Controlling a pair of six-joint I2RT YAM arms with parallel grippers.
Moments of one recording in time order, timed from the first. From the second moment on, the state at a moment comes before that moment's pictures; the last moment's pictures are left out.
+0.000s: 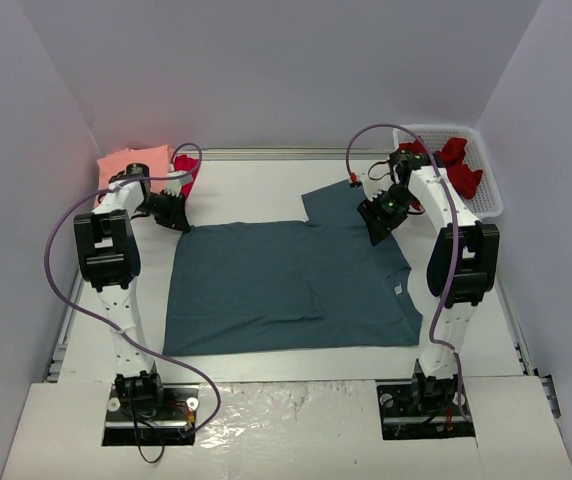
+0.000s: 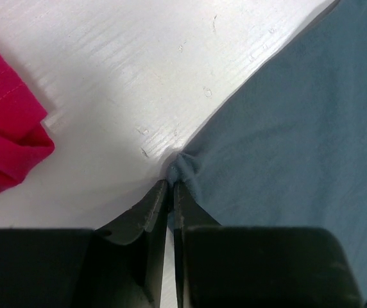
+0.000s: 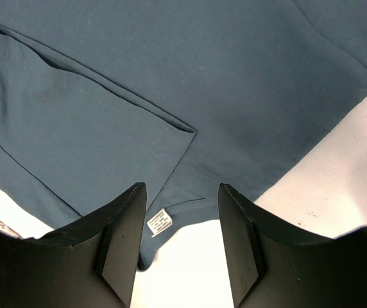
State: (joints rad) left arm 0.14 2.28 1.82 -0.81 0.69 0.55; right arm 0.09 2.01 1.75 -1.18 -0.34 -0.68
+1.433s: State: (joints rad) left arm 0.14 2.21 1.72 -0.74 0.61 0.46; right arm 0.09 2.65 2.56 -0.83 -0.28 -0.21
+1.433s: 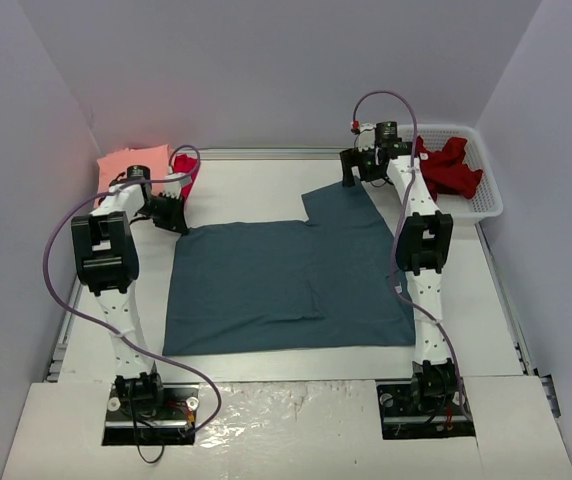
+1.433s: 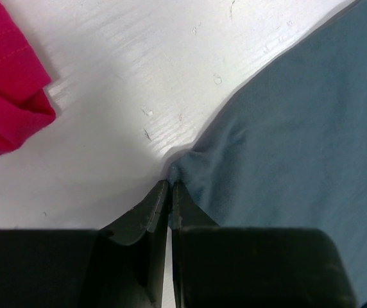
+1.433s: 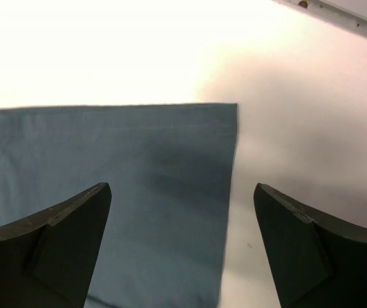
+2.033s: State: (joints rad) left arm 0.13 2.19 1.69 -0.74 0.59 0.46; right arm 0.09 2.75 2.60 -0.73 -0.27 -0.11
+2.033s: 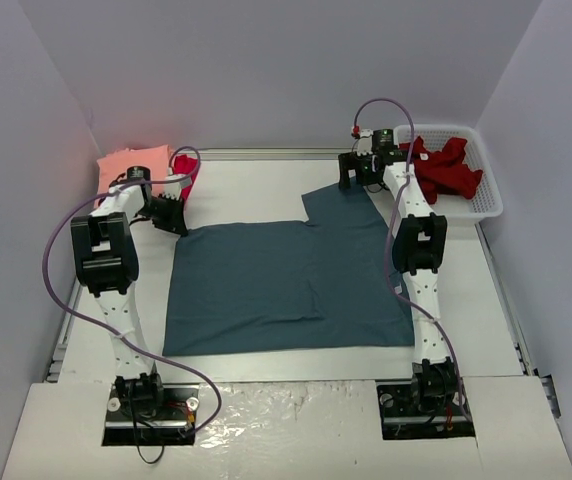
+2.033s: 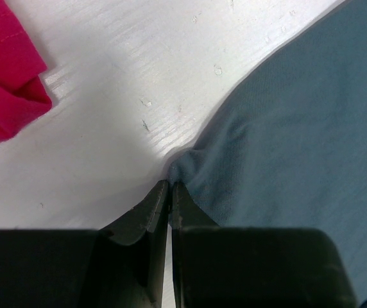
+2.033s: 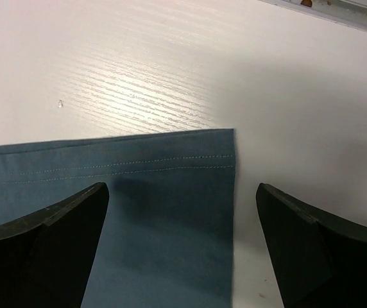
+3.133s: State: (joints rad) left arm 0.13 2.19 1.69 -0.74 0.59 0.46; right arm 0.05 2.78 2.63 -0.69 -0.41 -0.05
